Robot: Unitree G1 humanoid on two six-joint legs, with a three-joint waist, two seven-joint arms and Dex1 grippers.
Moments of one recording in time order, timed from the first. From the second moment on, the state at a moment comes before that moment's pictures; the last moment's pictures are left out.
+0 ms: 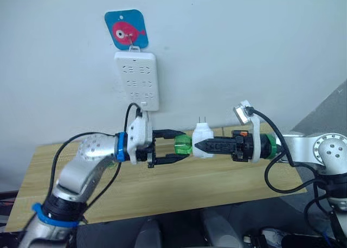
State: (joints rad) left arm -0.43 0.77 -0.13 -0.31 -0.78 0.60 -1.07; right arm -0.56 -0.79 0.12 -0.27 1.74 1.16 0.23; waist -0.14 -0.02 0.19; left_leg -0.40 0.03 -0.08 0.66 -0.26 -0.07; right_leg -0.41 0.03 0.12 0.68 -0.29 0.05
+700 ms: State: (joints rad) left arm -0.53 0.84 -0.07 -0.19 -0.85 0.89 -1.17; right arm -0.56 -0.78 0.10 -0.36 1.53 1.24 0.48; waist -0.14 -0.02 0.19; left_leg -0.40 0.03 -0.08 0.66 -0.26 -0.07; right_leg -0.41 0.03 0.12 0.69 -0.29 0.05
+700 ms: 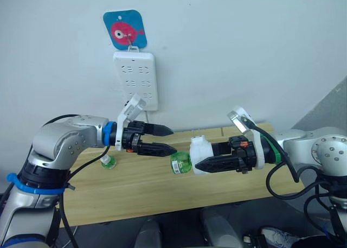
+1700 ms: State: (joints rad) left arm -0.29 0.52 -0.04 -0.03 -0.30 -0.47 -1.18; right arm -0.54 -0.68 0.09 -0.19 1.88 1.16 0.03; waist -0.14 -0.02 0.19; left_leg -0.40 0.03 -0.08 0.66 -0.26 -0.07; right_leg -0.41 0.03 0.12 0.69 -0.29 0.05
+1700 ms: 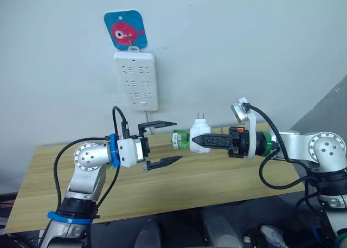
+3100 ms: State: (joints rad) left arm -0.67 0.84 -0.18 -0.16 -0.88 1.06 -1.29; right arm -0.63 -0.74 0.12 -0.35 1.37 1.19 0.56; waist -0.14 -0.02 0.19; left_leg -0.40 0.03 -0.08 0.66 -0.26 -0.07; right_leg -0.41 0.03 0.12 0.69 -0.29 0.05
